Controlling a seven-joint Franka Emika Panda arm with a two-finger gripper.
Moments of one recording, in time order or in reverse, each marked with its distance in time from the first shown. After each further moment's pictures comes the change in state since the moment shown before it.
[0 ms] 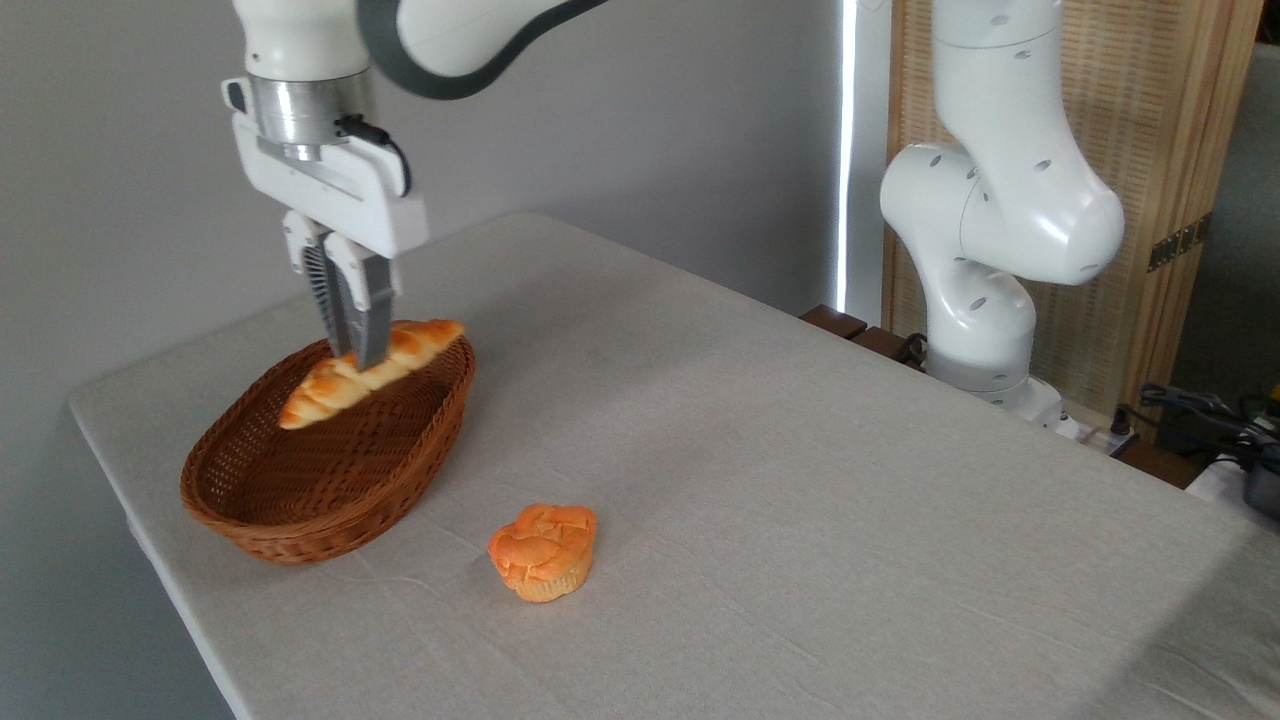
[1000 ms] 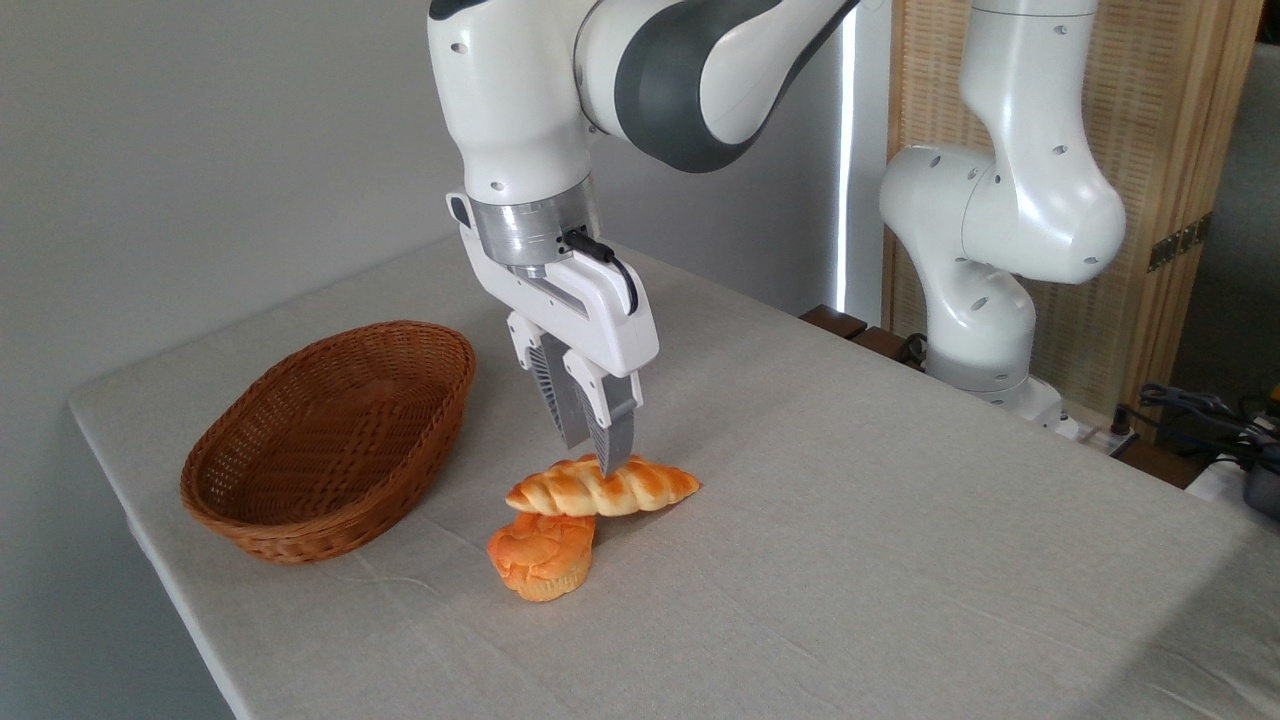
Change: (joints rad) arm 0.023 -0.272 0.262 -0.450 -0.029 -0.008 0.475
